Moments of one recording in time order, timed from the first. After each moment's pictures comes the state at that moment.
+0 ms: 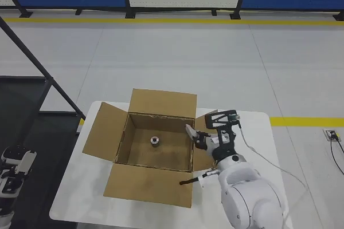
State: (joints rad) left arm 1.72 -1.13 -2.15 -2.01 0.22 -0.51 -0.20; right arm -0.99 -1.49 1.08 -2.06 -1.47 0.23 0.87
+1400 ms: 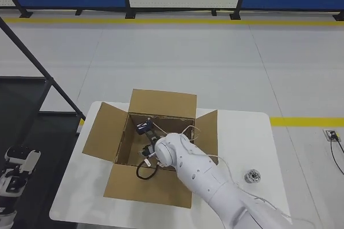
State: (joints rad) left arm 1.71 -1.13 -2.14 -2.03 0.26 -0.49 -0.20; right arm -0.29 -1.83 0.60 -0.51 -0.80 0.04 0.67
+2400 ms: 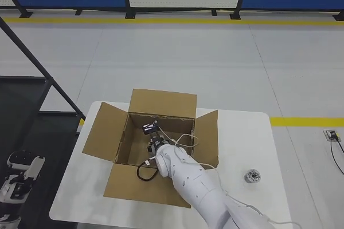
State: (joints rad) left arm 1.79 -1.16 -2.13 -2.08 0.30 -0.49 -0.13; right arm -0.28 -1.97 0.60 -0.18 -0.81 0.13 0.28
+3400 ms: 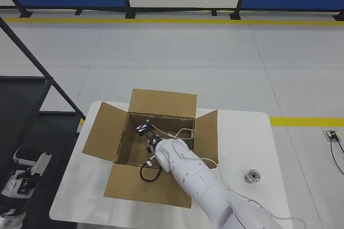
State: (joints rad) left arm 1.73 -1.16 -2.10 -2.06 0.33 -0.49 -0.17; right arm -0.24 -1.95 0.58 -0.22 -0.96 0.00 0.43
